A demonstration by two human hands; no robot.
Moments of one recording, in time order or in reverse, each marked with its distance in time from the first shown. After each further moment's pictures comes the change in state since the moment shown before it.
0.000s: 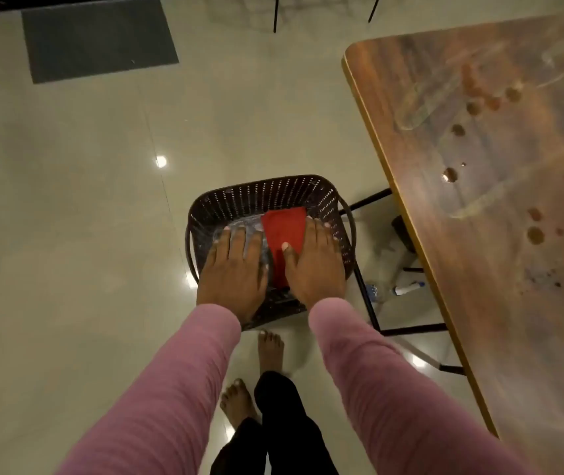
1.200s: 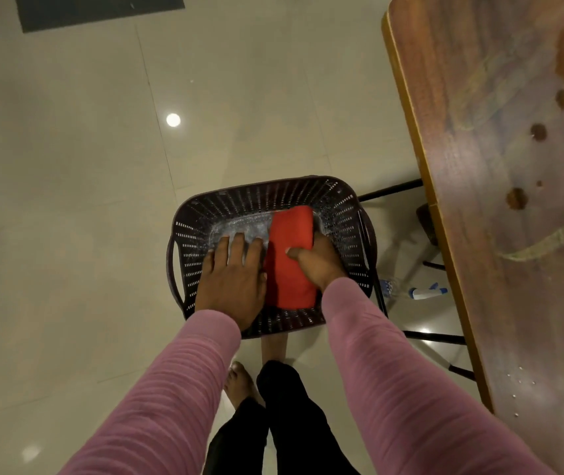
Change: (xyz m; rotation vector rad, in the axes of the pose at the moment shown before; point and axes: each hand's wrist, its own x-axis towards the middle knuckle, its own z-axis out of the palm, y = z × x) left_hand 0.051 -0.008 0.044 -0.053 -0.145 -0.093; right_hand 0.085 0.014 0.028 0.724 -0.412 0.483
